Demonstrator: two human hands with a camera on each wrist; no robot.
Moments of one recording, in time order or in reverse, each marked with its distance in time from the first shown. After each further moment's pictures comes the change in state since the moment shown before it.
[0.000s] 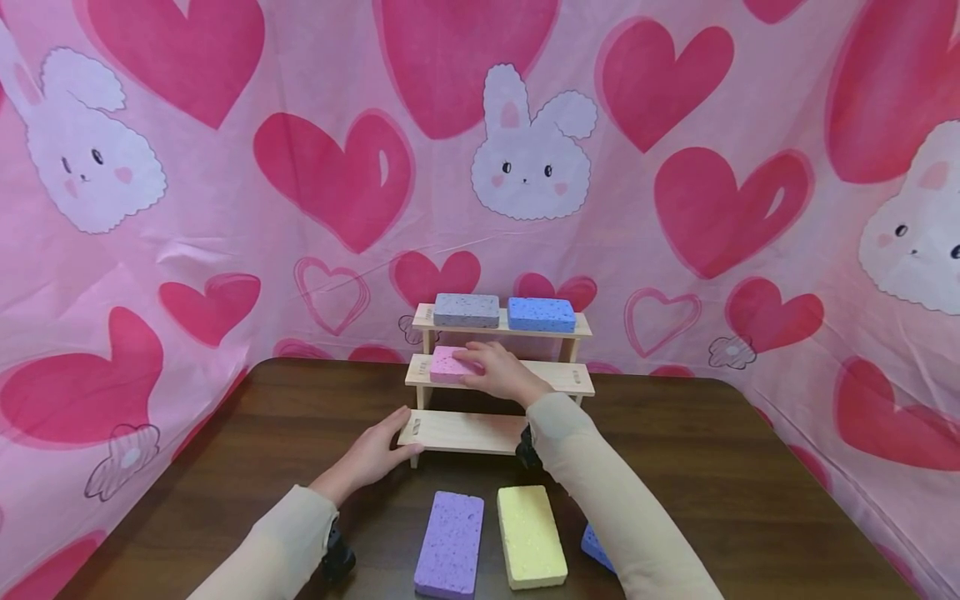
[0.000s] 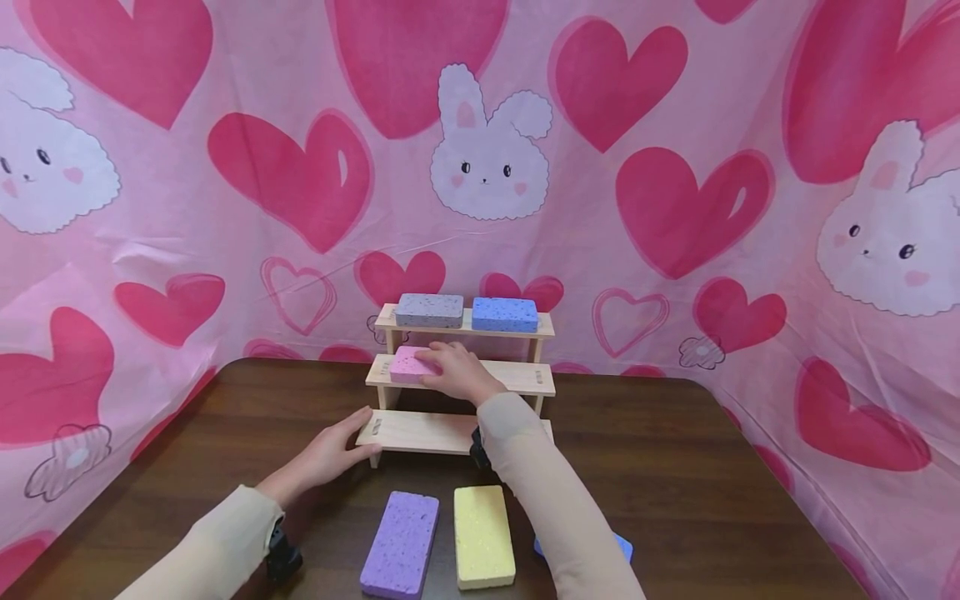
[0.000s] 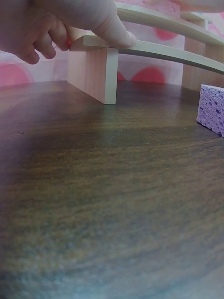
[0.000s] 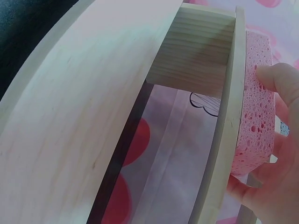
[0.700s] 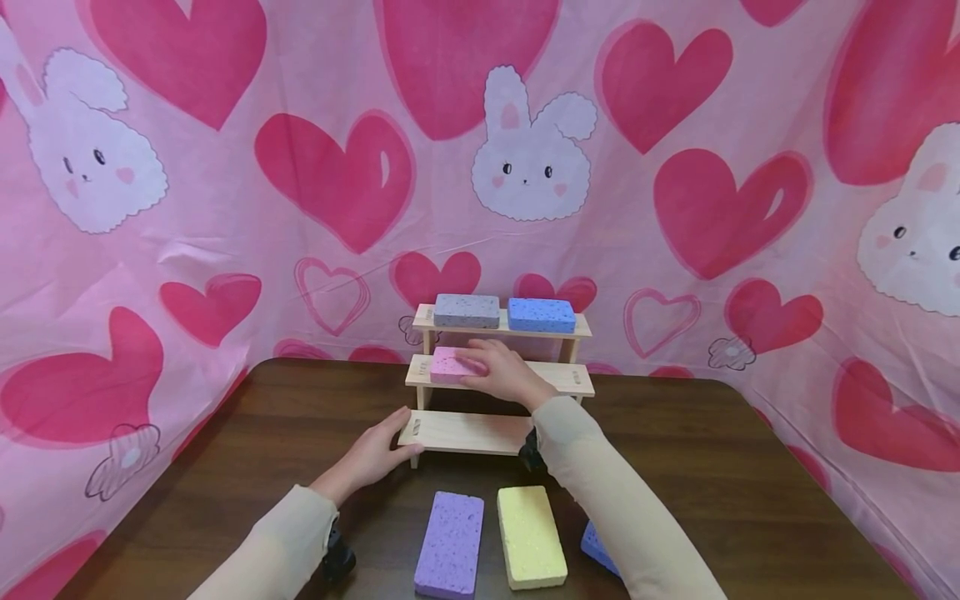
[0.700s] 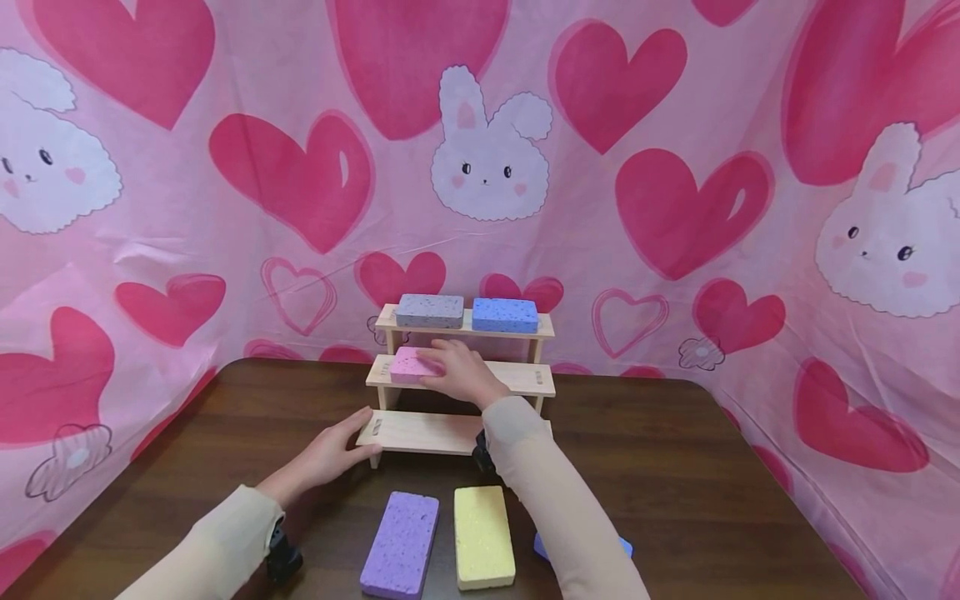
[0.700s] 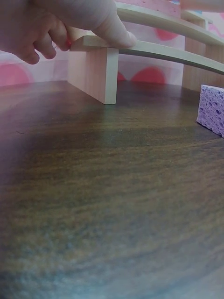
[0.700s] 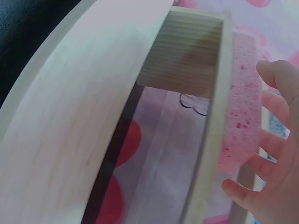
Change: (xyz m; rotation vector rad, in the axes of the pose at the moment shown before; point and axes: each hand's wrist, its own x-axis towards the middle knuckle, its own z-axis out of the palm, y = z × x) left_hand -0.002 0.000 0.000 -0.011 0.010 0.017; right_hand -0.008 -0.002 -0.006 -0.027 0.038 -0.045
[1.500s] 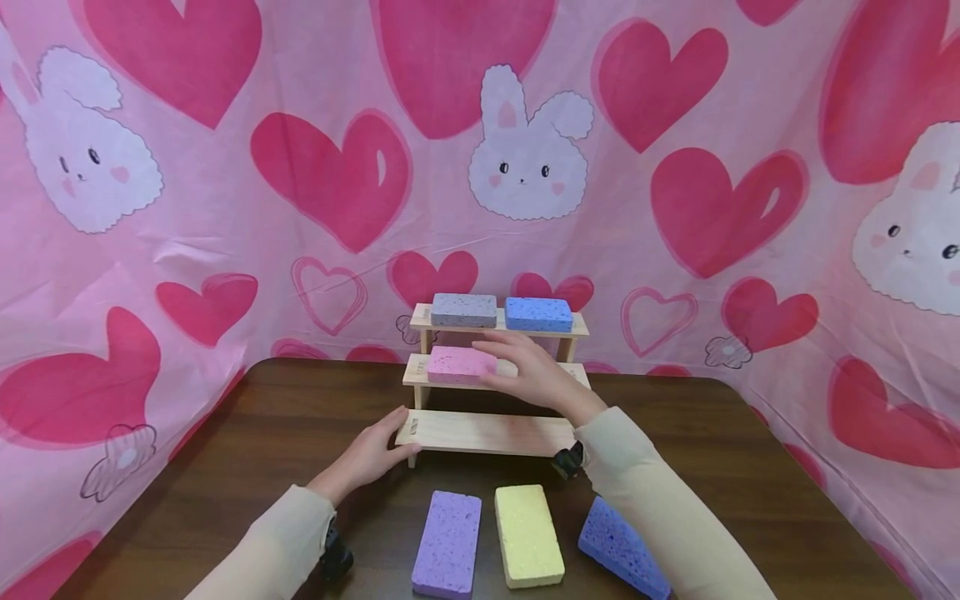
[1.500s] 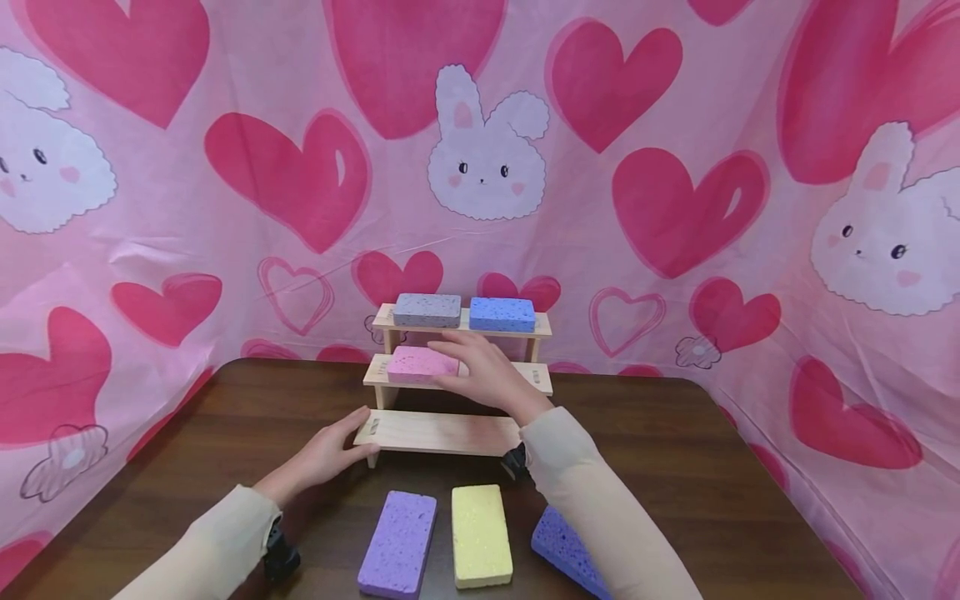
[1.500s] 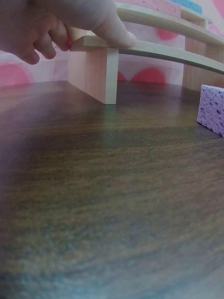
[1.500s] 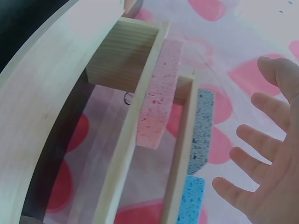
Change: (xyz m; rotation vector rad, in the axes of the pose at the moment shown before) left_hand 0.001 0.000 0.000 0.020 0.010 0.015; right_hand -0.047 -0.003 -0.039 0.060 0.137 -0.152
